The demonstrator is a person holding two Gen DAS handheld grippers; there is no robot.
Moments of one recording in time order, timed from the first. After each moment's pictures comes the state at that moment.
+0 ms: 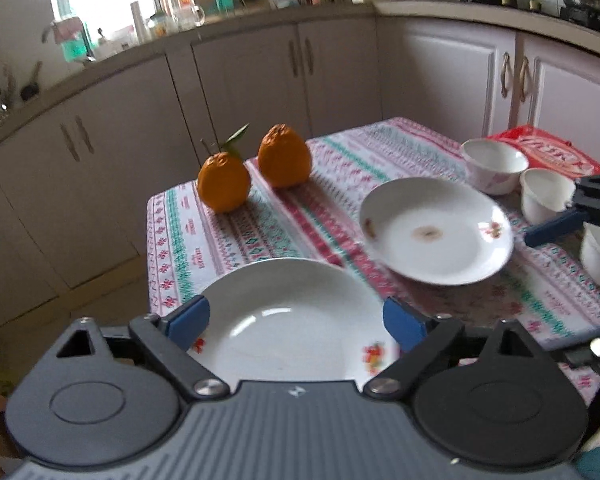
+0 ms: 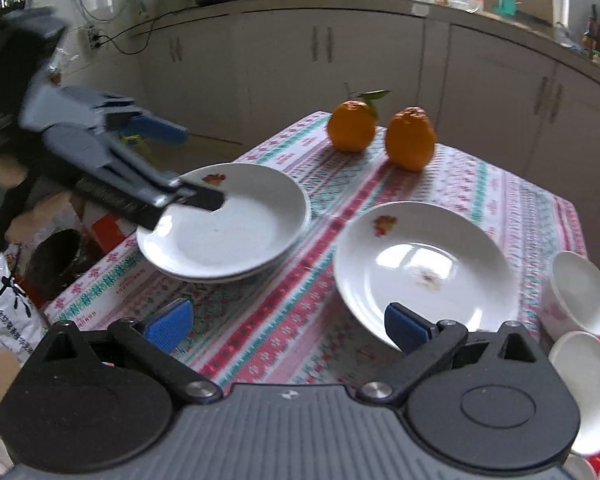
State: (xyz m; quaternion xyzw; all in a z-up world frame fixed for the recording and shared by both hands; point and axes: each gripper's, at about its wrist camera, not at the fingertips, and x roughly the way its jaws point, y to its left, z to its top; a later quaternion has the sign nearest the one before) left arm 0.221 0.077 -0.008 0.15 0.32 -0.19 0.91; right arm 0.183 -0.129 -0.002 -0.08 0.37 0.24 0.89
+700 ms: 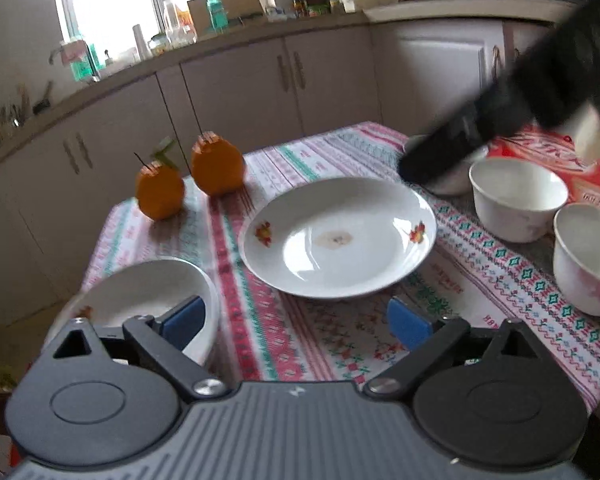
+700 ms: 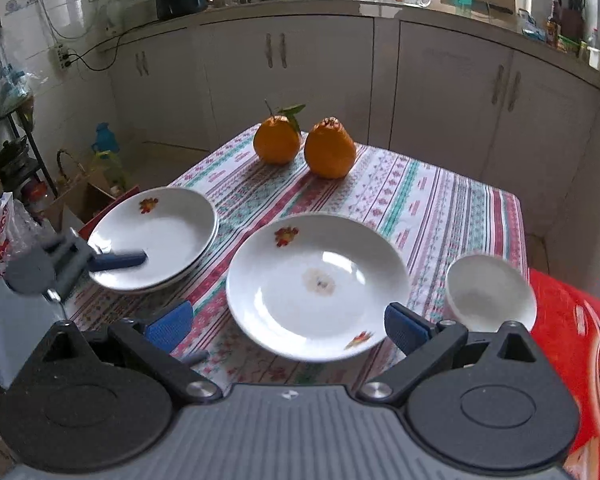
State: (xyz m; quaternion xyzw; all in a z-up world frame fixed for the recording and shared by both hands) left arm 0.184 -0.048 -0.066 0.16 0.30 -0.15 0.93; right arm 0.227 -0.214 0.033 -0.06 0.38 0.23 0.89
